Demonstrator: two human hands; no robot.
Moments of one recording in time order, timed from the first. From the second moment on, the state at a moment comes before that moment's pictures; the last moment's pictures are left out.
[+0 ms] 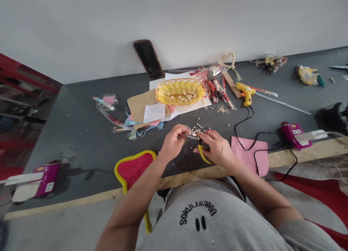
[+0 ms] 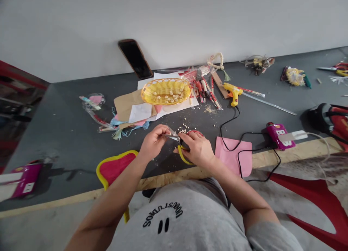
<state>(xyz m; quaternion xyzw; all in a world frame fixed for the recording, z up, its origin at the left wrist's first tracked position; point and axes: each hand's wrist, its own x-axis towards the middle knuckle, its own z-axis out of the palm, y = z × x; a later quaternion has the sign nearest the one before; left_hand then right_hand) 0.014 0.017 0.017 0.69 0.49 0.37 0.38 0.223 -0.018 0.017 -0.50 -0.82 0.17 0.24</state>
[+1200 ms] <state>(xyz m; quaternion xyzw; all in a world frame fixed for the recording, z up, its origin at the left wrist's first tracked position) 0.012 0.002 0.010 0.63 0.50 0.36 0.48 0.229 -0.019 0.015 -0.49 -0.80 0.21 0.26</state>
